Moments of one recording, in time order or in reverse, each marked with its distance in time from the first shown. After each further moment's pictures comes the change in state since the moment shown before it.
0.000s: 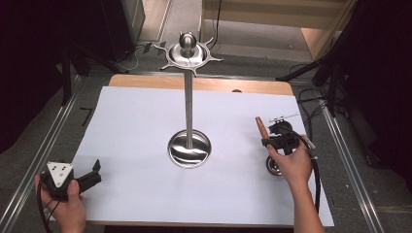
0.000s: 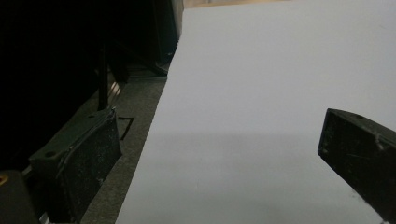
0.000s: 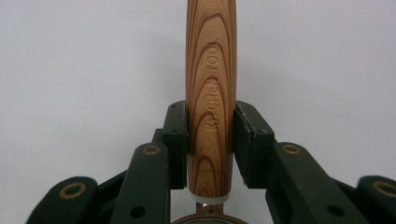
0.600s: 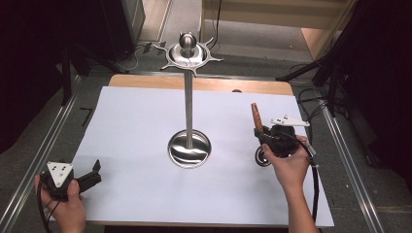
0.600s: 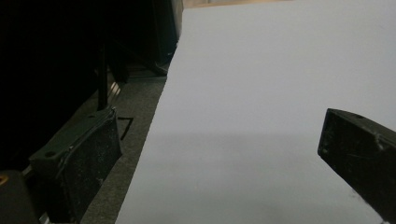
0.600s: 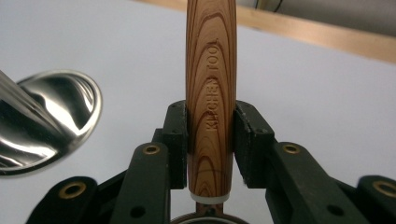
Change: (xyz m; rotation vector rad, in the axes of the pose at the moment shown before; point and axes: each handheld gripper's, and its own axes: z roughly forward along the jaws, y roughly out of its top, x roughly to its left) left arm 0.000 0.000 0.000 0.001 -0.001 0.000; right arm 0.030 -0.008 -0.036 -0.399 0.078 -0.024
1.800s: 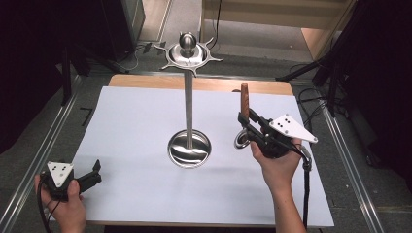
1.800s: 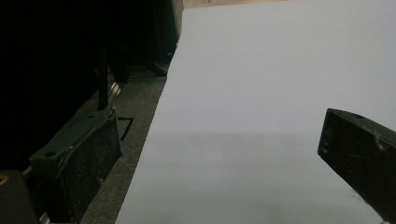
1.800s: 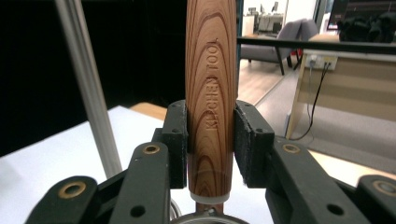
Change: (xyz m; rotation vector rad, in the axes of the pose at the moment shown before) left arm 0.000 0.000 0.000 0.001 -0.001 0.004; right arm 0.061 0.031 -0.047 -0.492 0.164 -0.047
